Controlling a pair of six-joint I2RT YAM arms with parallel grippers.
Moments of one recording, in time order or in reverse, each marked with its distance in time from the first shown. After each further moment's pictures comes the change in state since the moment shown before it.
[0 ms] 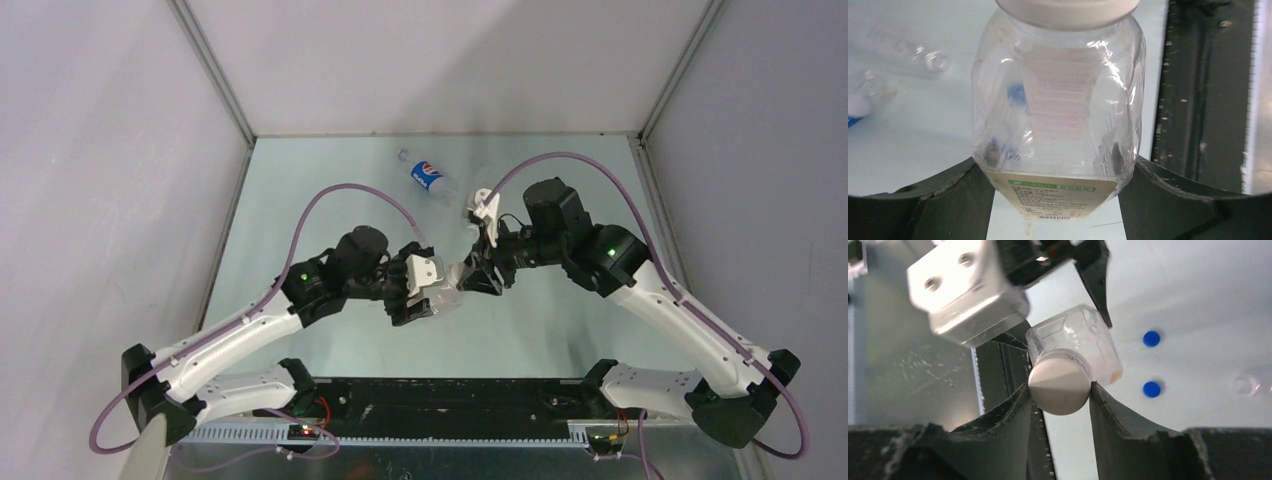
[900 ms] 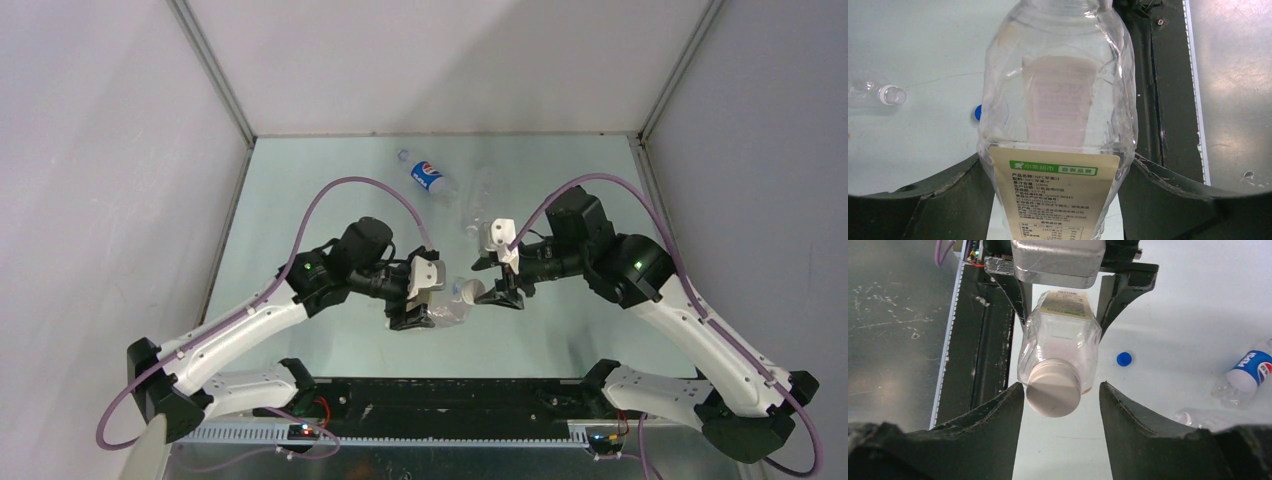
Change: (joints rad) left arm 0.021 0.046 0.060 -0.085 0.165 0.064; right arm -0.009 -0.084 0.000 -0.100 -0.086 -0.358
